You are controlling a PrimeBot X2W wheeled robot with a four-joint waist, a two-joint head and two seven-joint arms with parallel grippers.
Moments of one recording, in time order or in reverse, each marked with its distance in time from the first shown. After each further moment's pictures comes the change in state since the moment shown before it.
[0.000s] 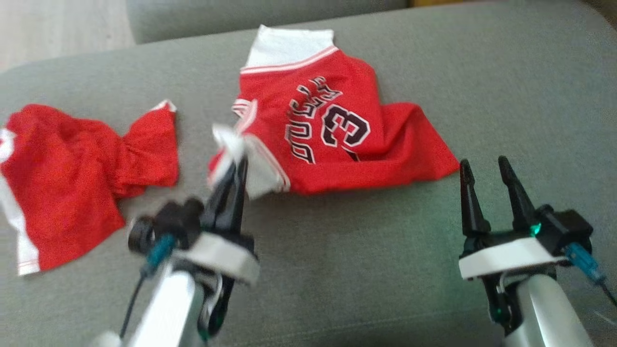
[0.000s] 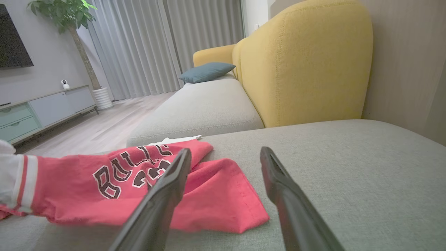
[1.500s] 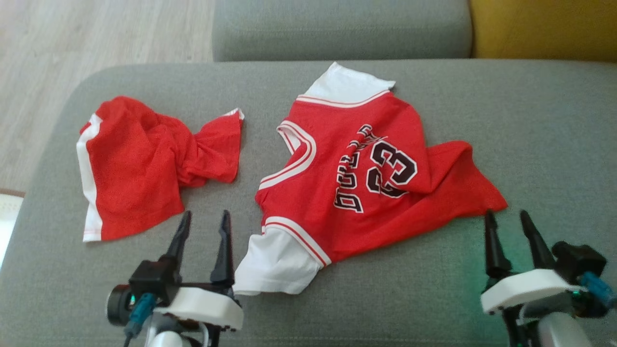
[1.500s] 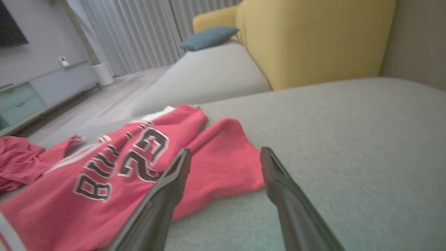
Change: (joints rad) left arm 0.258 0.002 0.070 -0.122 -0.007 0.142 0.001; right arm 0.106 0.002 -0.088 0.070 0.018 0.000 0.056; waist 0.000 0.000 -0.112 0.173
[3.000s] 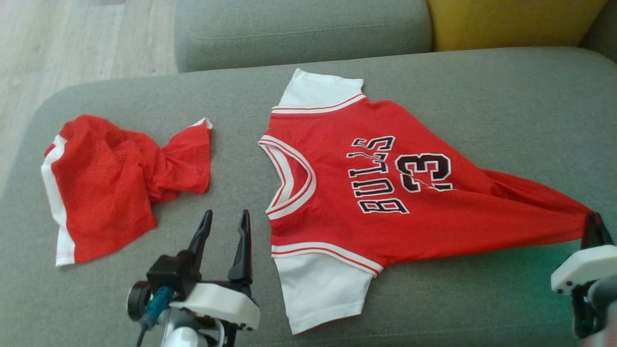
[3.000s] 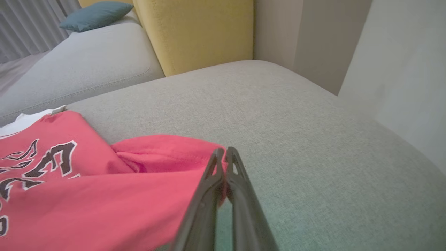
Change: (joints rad) left arm -0.037 -0.001 -0.092 0.033 -0.071 0.015 0.000; right arm -0.142 0.001 -0.425 0.127 -0.191 0.000 0.225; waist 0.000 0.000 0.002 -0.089
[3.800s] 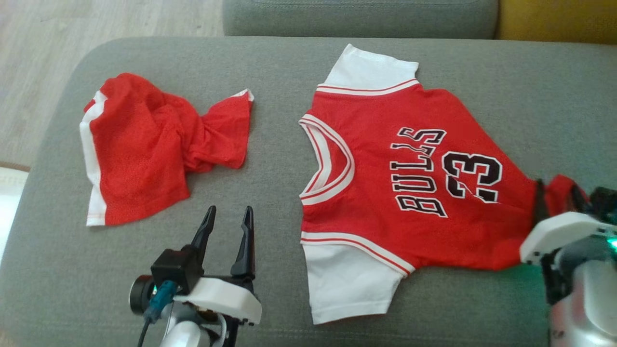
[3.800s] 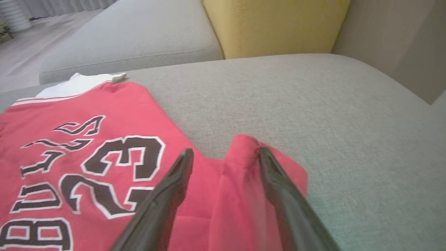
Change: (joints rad) left arm -0.028 0.000 -0.018 0.025 0.000 -0.001 0.000; right arm -0.144 0.002 0.054 0.129 -0.093 0.000 0.001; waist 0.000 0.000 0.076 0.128
